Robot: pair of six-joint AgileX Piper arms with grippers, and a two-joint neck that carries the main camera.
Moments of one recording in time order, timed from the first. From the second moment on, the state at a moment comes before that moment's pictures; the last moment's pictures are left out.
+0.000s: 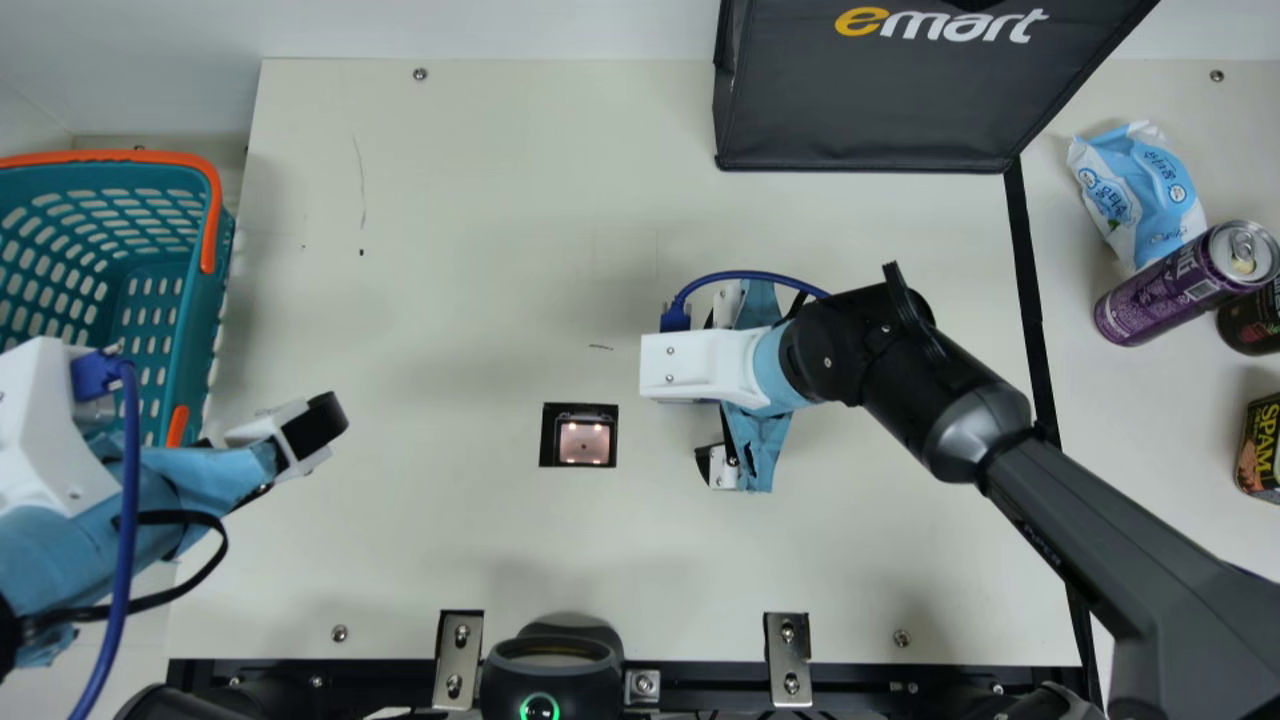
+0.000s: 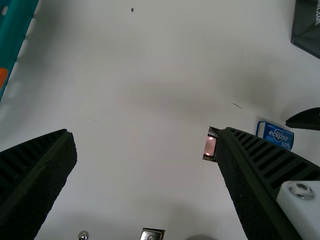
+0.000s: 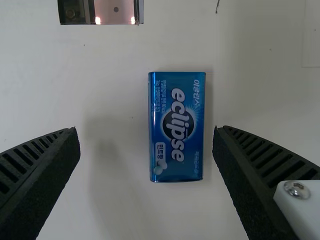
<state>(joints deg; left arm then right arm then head) -18.7 45.8 -47.8 -0.7 63.0 -35.8 28.3 94.5 -58.6 16.9 44.9 -67.4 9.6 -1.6</state>
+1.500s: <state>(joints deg) -18.7 45.8 -47.8 -0.7 63.0 -35.8 30.0 95.5 -58.5 14.9 42.2 -65.2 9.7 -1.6</state>
